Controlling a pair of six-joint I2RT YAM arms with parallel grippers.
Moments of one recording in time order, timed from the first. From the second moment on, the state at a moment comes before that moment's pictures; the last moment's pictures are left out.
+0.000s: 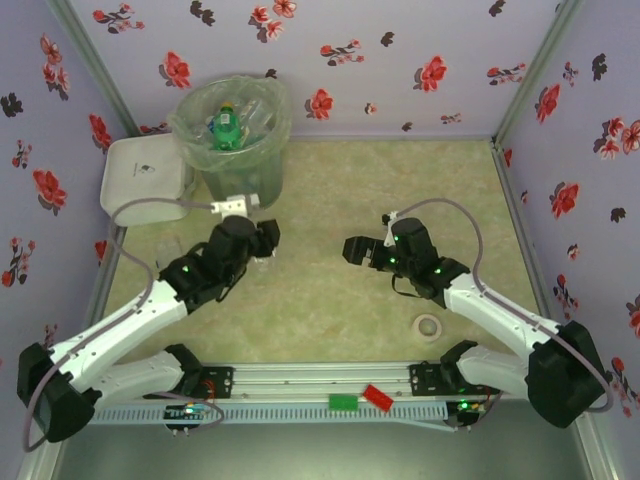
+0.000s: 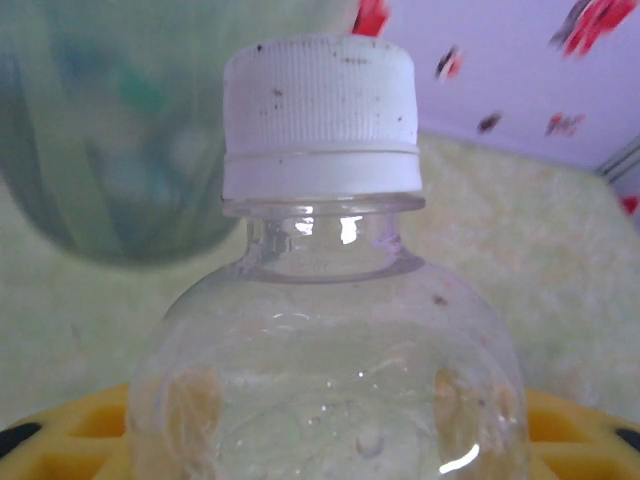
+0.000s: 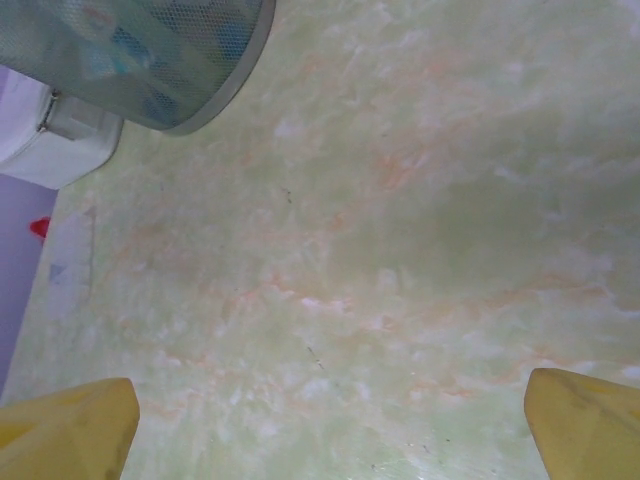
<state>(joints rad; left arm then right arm) -0.76 1.01 0.92 -0.34 -0.42 -0.57 0.59 1.12 0.62 -0.13 -0.19 0.70</state>
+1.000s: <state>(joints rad) -0.17 1.63 1.89 -0.48 -0.06 0.24 0.59 1.18 0.67 -0.16 -0.19 0.69</state>
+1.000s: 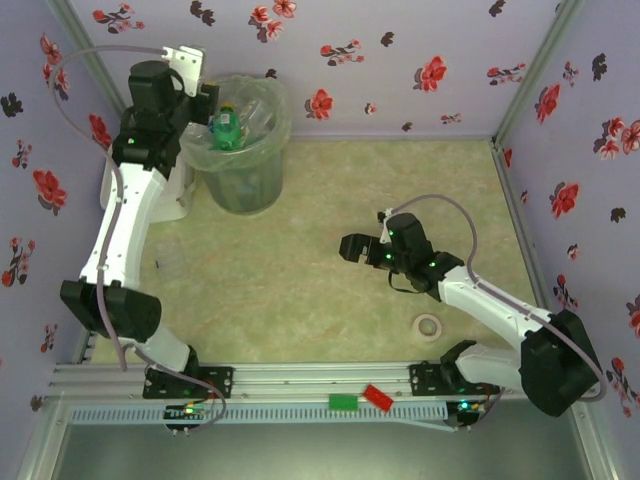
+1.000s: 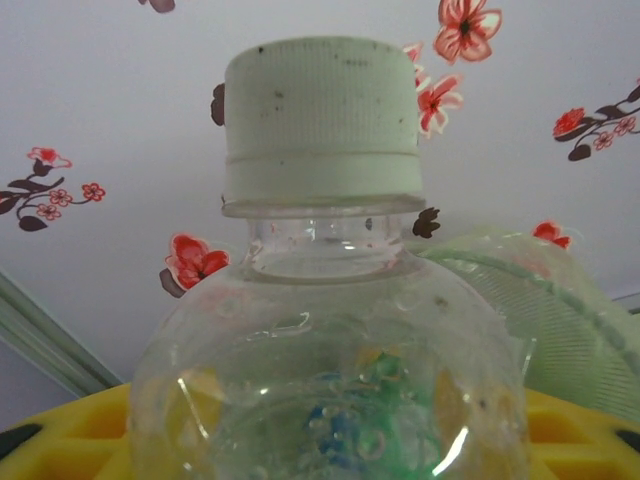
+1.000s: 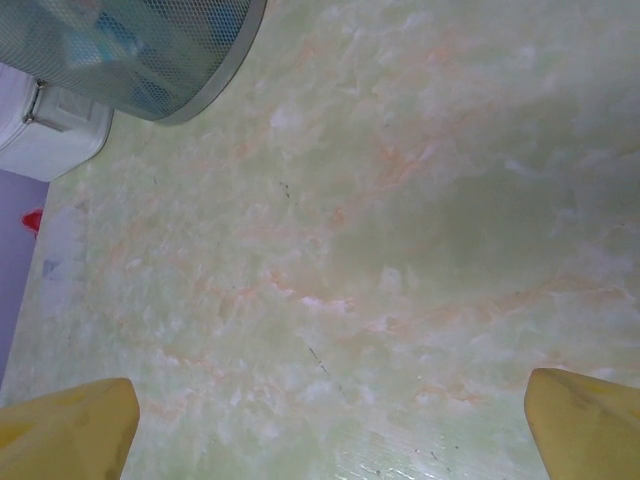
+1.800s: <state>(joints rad) -0.13 2.05 2.26 -0.62 0.01 0.39 0.59 1.15 0.66 -0.16 -0.17 0.71</state>
